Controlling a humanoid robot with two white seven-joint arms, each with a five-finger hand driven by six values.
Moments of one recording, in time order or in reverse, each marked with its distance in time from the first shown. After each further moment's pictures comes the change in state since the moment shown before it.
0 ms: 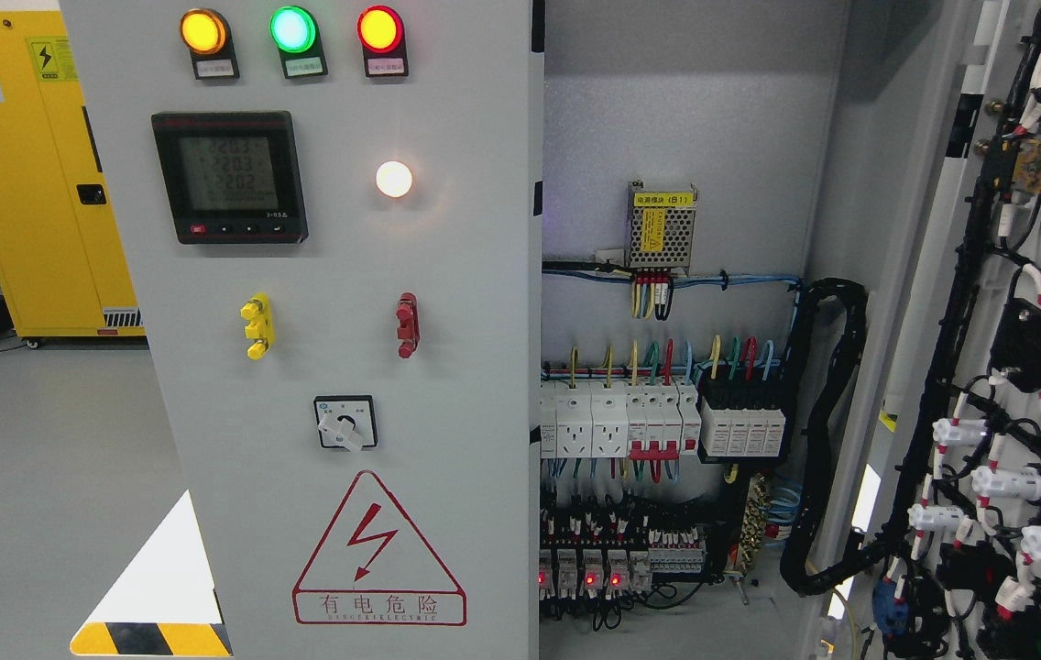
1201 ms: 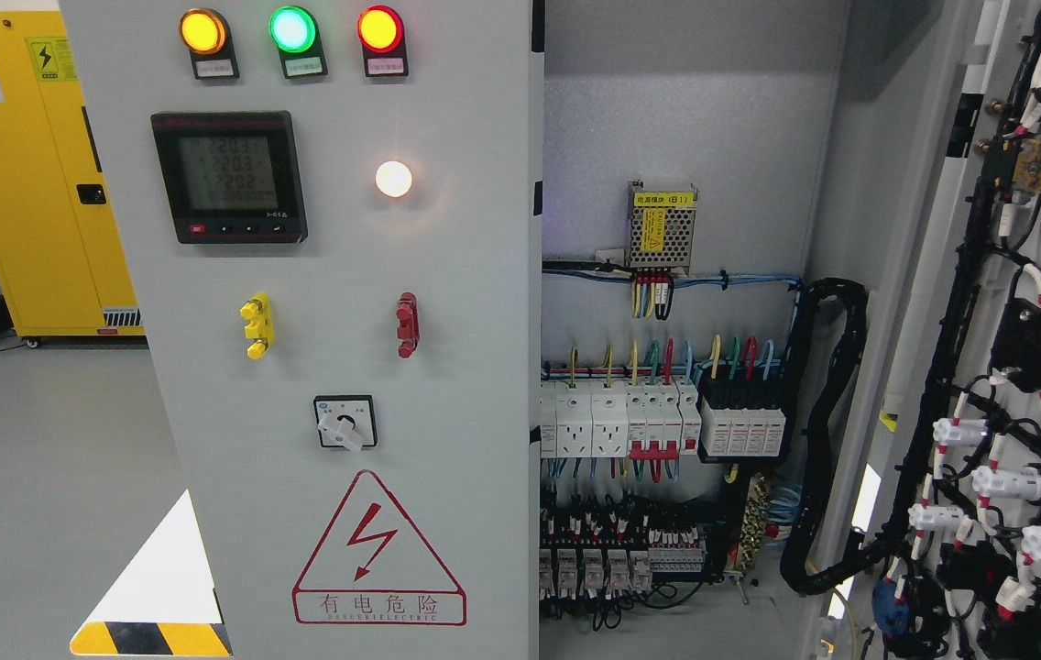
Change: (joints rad) left arm -0.014 -0.043 -0.002 0.024 -0.009 -0.001 0.109; right arm 0.128 0.000 0.164 -1.202 -0.005 -0.204 -0.013
